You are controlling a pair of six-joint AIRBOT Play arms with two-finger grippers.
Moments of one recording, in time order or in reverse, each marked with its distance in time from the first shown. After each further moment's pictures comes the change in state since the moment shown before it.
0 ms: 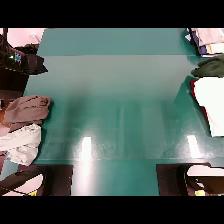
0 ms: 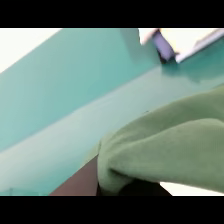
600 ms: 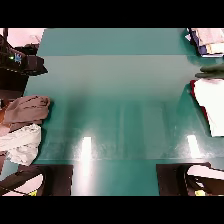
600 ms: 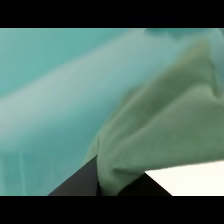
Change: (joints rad) left arm 0.000 0.000 0.000 -0.003 -0.014 0.002; right arm -0.052 0.099 0.048 -0.196 0.285 0.119
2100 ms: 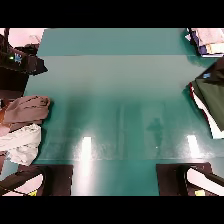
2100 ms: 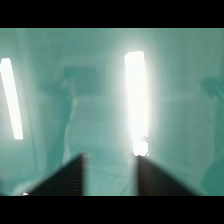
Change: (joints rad) left arm 0.000 0.000 0.000 0.000 0.035 0.103; right arm 0.549 0.219 -0.223 -0.100 0.320 0.237
